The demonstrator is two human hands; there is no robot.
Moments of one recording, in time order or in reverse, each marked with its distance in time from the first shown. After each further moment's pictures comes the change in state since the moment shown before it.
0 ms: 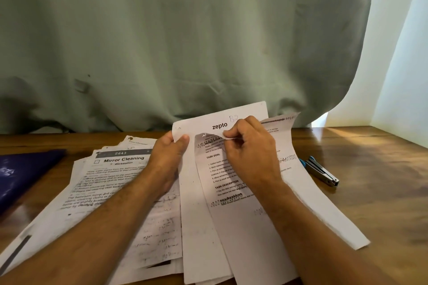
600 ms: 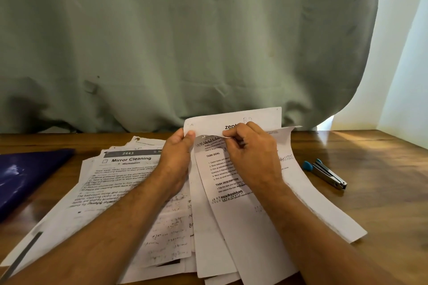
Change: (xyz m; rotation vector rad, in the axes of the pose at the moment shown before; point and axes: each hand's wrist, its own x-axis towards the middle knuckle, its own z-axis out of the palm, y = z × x) left_hand 0.000 -0.002 0.005 -0.077 -0.029 0.058; right_hand -0.001 -0.002 0.011 0.012 0.020 -0.044
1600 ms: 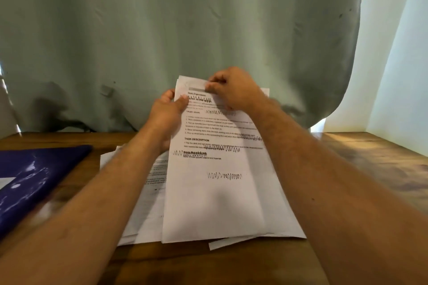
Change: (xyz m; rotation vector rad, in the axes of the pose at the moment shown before) left_hand -0.021 0.098 -0.001 0.054 0.014 0.196; right_hand 0.129 -0.055 -0.023 -0.048 -0.442 0.103
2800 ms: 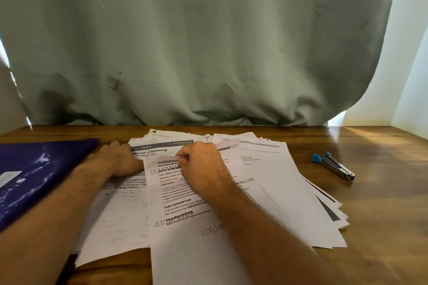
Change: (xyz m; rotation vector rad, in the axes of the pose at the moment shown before) left_hand 0.023 -0.066 -0.162 1.705 -0.088 -0.415; right_hand -0.101 -0.030 0.130 0.086 -0.338 0.137
